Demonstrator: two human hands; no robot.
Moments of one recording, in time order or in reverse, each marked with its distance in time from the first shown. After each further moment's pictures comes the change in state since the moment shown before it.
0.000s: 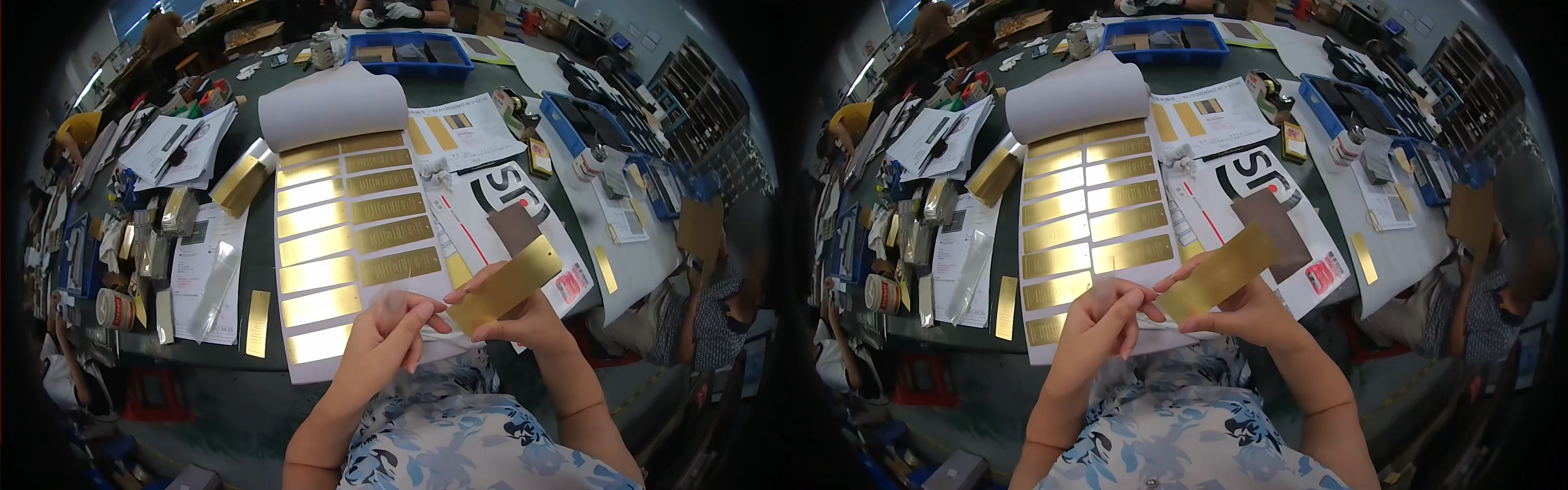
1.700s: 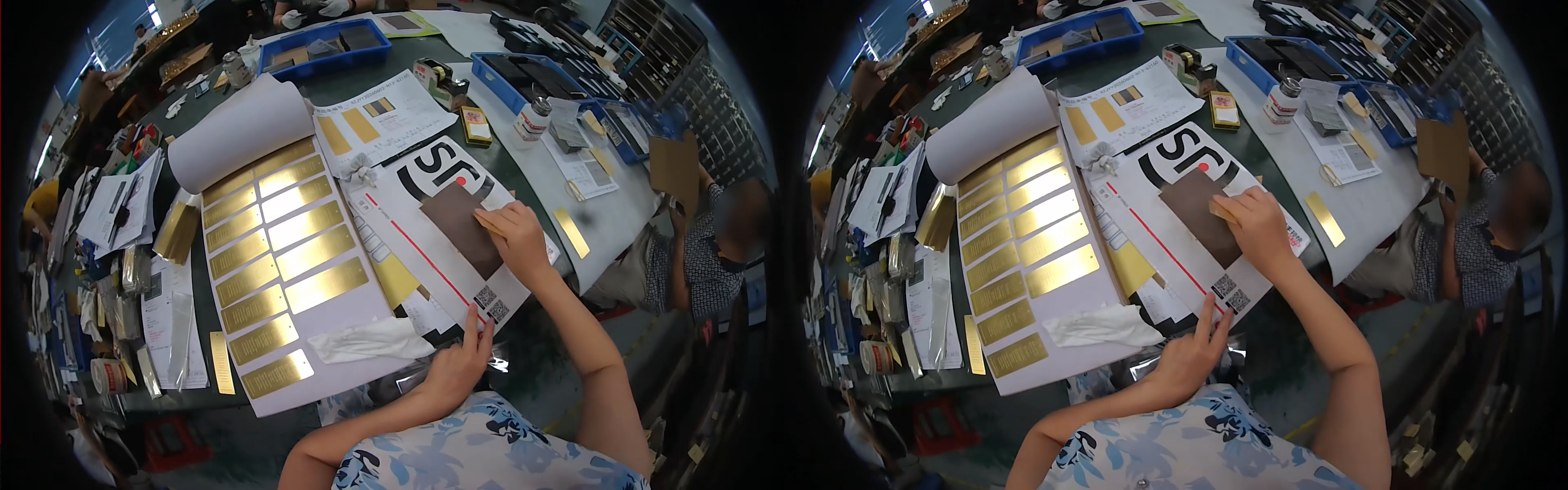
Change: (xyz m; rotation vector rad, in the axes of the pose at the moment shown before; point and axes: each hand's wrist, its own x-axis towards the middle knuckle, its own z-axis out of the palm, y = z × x) left_hand 0.035 -0.155 0.112 1.472 -0.346 0.682; right_hand -0.023 0.049 -0.161 -1.534 0.427 -0.401
